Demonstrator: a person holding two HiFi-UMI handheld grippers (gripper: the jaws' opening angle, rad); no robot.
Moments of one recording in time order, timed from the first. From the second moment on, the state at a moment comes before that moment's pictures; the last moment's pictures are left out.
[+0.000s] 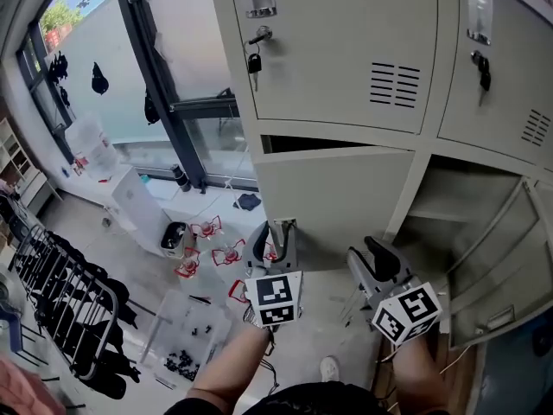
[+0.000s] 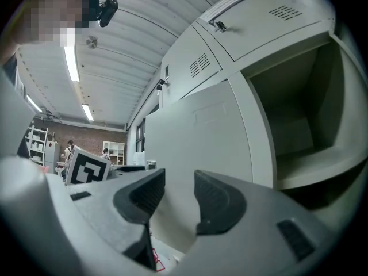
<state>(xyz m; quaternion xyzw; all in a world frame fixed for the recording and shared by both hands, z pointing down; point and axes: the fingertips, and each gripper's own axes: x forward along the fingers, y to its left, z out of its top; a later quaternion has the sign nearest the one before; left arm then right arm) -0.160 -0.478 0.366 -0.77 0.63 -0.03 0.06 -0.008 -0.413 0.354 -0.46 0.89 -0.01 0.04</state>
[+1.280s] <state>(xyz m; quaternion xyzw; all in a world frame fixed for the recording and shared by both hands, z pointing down) -0.154 -0.528 0.371 -0.76 0.65 -0.05 0.06 -0.018 -0.451 0.362 -0.42 0.90 -0.02 0.03</state>
